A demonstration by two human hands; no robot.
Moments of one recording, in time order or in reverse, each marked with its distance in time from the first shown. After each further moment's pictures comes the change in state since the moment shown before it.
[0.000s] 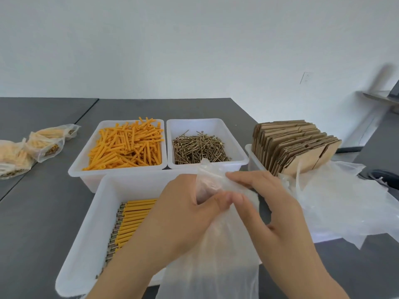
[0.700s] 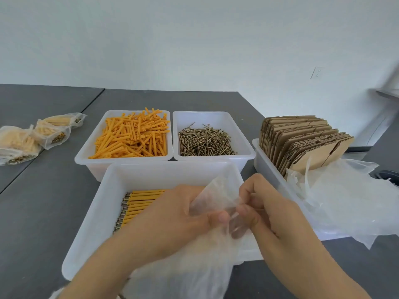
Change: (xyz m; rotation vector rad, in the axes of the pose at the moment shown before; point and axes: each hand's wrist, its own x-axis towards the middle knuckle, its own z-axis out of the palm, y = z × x) left_hand -0.018 -0.014 -0.017 0.139 -0.202 -0.211; right_hand -0.006 0.002 -0.008 0.102 -0.399 0.120
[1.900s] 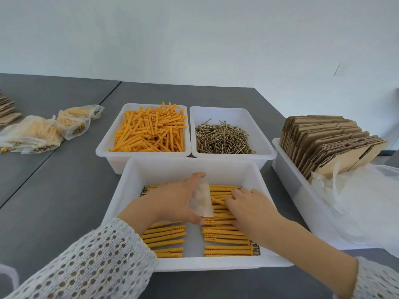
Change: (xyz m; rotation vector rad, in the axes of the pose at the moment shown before) left_hand 0.065 -0.117 -0.026 0.582 -0.144 -0.194; right_hand 0.081 0.092 0.062 -1.145 -0.474 -0.076
